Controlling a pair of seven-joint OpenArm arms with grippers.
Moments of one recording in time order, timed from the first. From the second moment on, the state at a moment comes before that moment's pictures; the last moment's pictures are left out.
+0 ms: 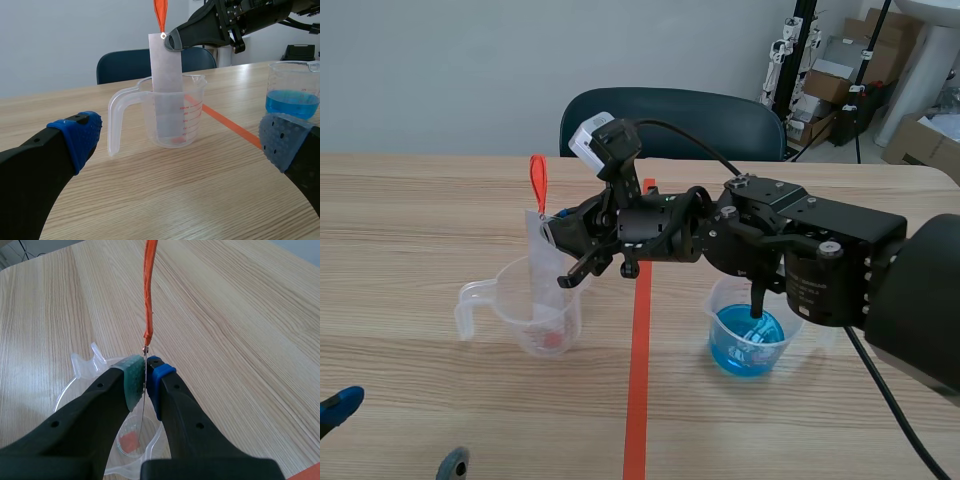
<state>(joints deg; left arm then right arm) 25.8 -15.6 2.3 47.0 11.3 -14.0 -89.0 30.2 11.7 -51.4 54.7 28.6 34.4 6.0</state>
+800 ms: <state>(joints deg) 25.8 -15.6 2.3 47.0 11.3 -14.0 -89.0 30.2 11.7 -51.4 54.7 28.1 42.6 6.3</state>
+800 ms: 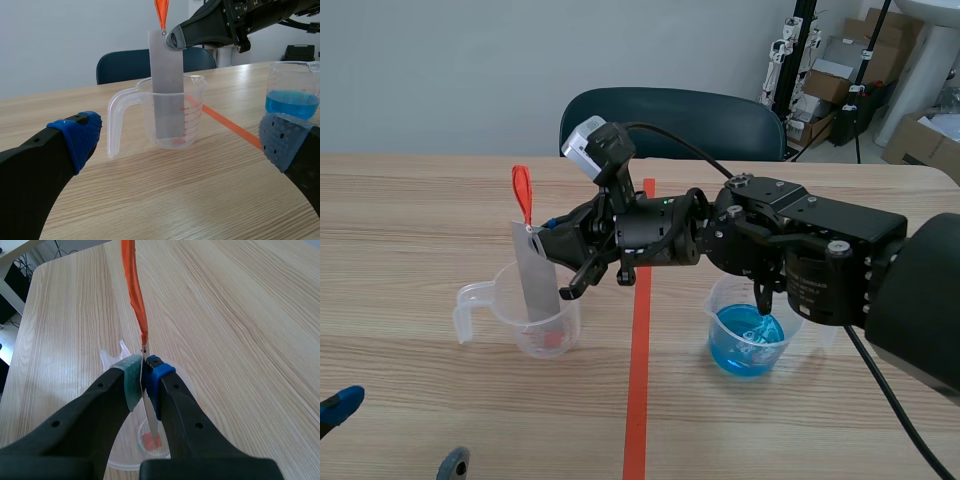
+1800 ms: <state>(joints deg) 25.8 -15.6 2.3 47.0 11.3 -14.0 -89.0 31.1 11.6 -51.4 56.5 20.7 44.9 6.0</state>
